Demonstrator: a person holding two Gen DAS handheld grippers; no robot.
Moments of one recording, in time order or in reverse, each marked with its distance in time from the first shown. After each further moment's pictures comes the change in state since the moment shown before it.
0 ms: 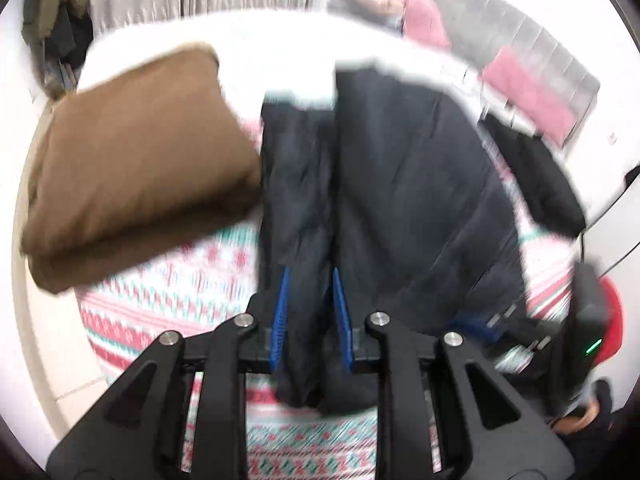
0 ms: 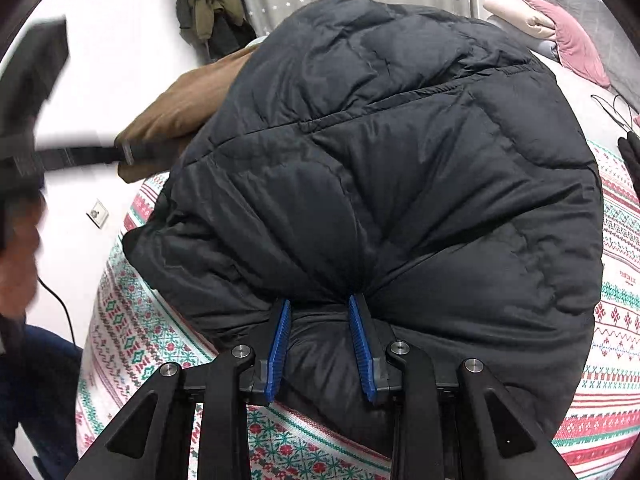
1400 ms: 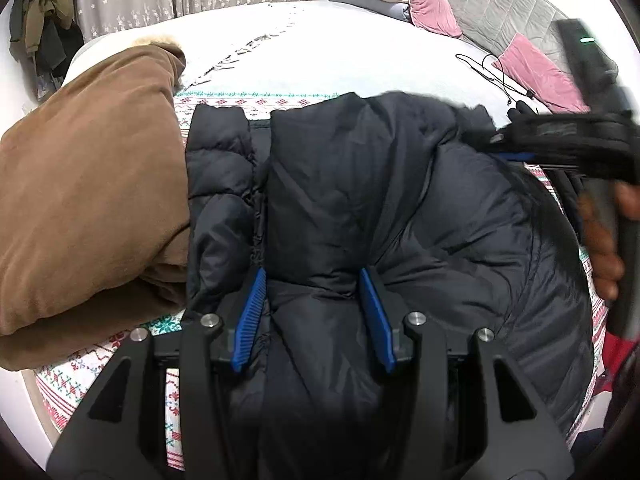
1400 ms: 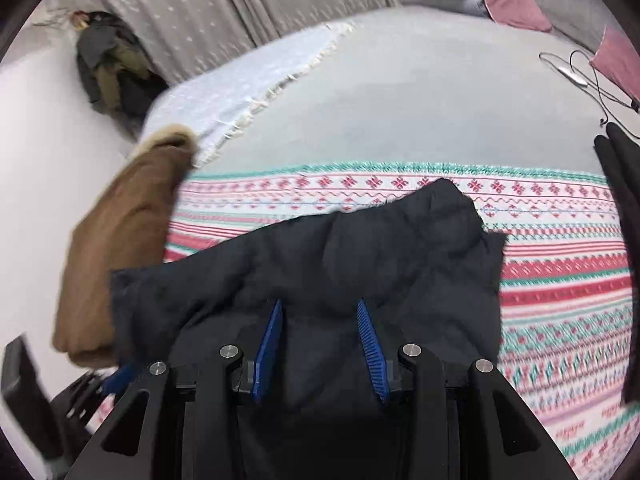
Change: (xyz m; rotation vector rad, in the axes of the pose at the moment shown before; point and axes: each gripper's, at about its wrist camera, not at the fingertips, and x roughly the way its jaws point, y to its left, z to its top) left arm 0.115 -0.027 0.034 0.037 0.066 0.069; right arm 0.048 -0.141 0.189 0.300 0.032 -0.090
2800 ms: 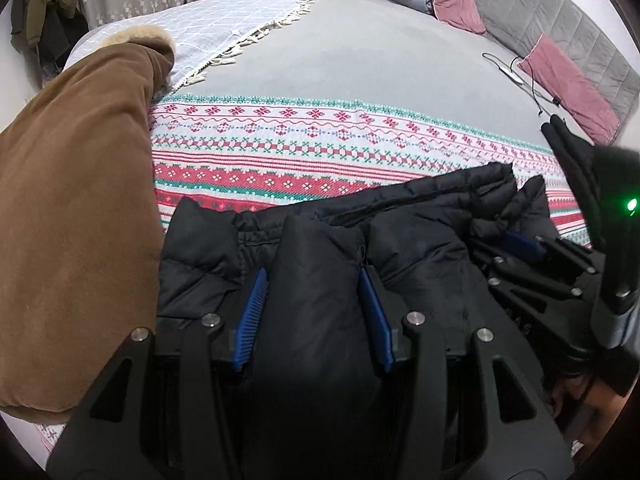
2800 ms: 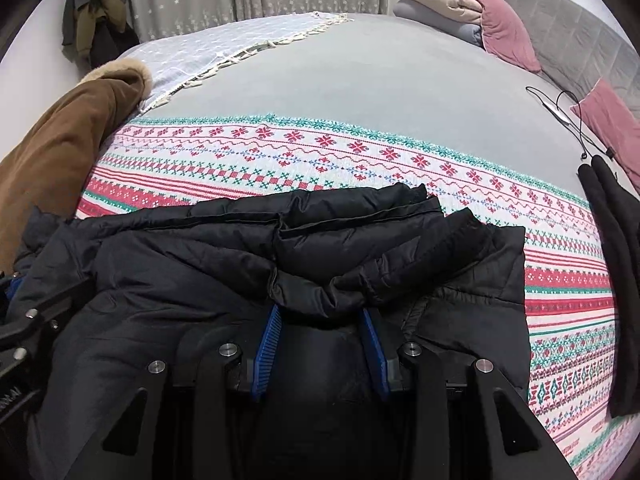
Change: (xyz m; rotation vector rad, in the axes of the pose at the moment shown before) left arm 0.057 -0.003 0.055 -0.031 0.045 0.057; right arm 0.070 0.022 -0.021 -0.133 -0.031 -0.262
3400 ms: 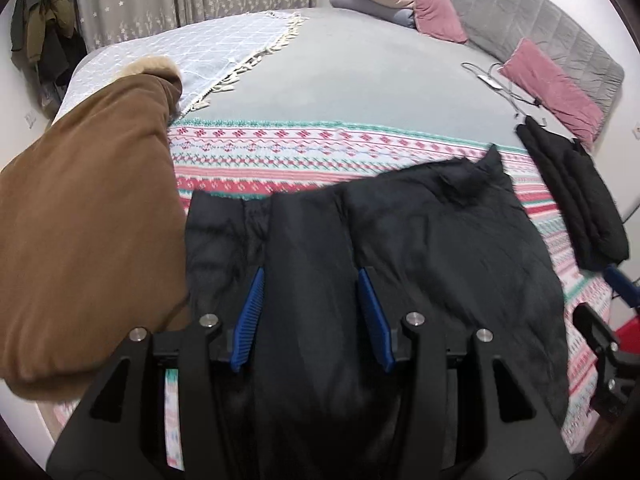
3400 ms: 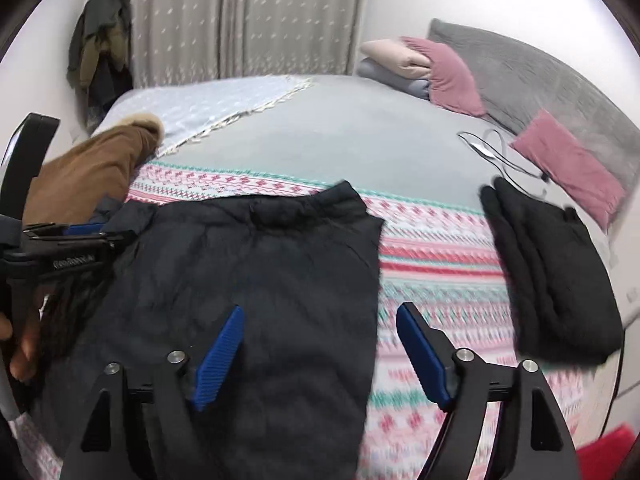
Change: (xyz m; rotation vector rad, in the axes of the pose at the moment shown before) left arm -0.064 -0.003 -0.023 0.035 -0.059 -0.037; right arm -0.163 -0.029 -0.097 0.036 -0.221 -0.109
